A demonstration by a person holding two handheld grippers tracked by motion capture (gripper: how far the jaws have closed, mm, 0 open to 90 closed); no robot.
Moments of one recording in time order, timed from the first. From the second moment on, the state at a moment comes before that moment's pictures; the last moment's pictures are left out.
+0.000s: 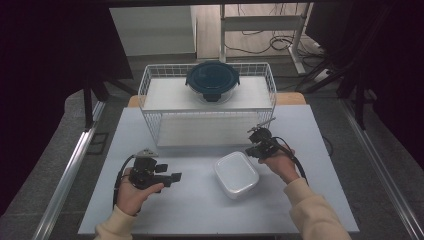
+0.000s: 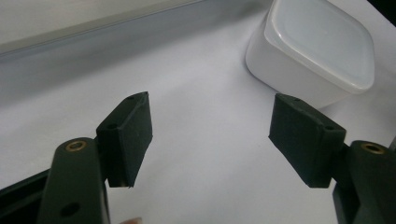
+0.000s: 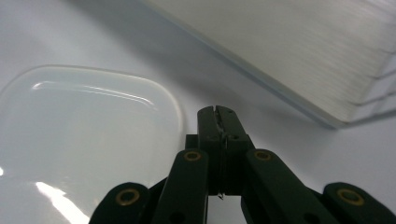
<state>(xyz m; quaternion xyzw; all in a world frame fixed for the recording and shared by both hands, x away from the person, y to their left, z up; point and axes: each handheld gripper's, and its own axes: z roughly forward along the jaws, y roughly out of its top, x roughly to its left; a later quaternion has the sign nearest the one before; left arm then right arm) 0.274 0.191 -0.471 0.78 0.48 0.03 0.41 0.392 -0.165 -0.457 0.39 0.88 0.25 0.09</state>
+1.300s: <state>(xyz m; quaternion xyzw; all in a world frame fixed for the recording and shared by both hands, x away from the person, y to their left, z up) 0.277 0.205 -0.474 0.76 0.50 0.03 0.41 0.342 -0.096 -0.436 0.26 0.92 0.30 0.05</state>
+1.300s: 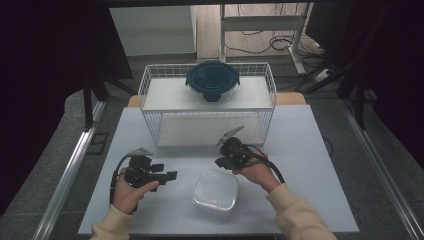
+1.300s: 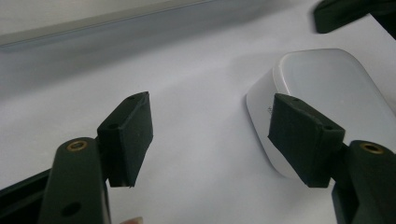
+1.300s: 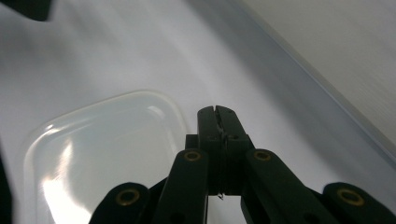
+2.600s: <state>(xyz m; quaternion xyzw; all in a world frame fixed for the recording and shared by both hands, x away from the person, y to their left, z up) 0.276 0.198 -0.475 0.76 0.50 0.01 0.42 0.255 -0.146 -0.486 0.25 0.92 0.31 0.04</state>
